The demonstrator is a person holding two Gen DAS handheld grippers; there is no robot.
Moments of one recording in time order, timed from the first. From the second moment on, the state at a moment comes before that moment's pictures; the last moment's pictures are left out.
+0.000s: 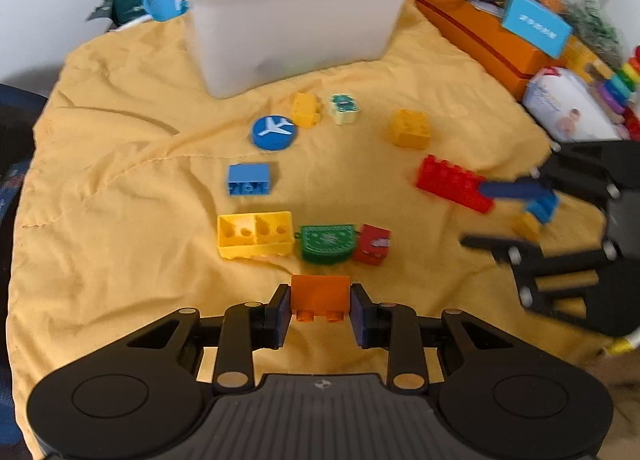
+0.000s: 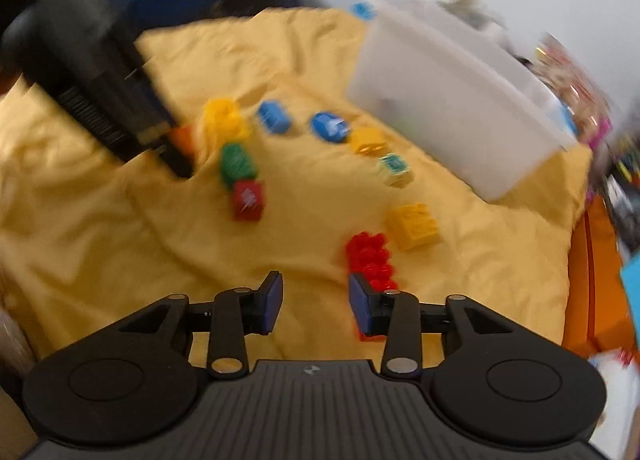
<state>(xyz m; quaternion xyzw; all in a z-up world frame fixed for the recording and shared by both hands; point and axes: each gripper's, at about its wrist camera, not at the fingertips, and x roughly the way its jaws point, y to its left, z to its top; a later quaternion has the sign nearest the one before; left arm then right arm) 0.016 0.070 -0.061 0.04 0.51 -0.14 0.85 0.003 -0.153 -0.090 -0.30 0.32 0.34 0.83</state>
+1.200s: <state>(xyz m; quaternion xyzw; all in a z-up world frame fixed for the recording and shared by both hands) -0.005 0.096 -0.099 -0.20 0.53 -0.06 0.82 0.008 -0.172 -0.081 -0.25 0.32 0.34 0.85</state>
